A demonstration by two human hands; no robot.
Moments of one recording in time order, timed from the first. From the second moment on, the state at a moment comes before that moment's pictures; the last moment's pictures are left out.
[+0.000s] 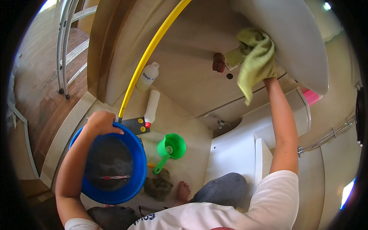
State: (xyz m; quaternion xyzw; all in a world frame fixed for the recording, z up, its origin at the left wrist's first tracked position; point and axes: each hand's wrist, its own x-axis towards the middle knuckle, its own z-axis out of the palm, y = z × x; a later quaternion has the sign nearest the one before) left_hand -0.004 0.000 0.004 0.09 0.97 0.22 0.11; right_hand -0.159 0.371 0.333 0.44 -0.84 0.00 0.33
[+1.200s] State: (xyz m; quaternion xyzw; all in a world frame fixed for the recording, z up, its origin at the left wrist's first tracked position) left_hand -0.004 0.007 0.004 0.09 0.97 0.16 0.15; right_hand -0.252 0.379 0.307 0.24 -0.48 0.73 0.42
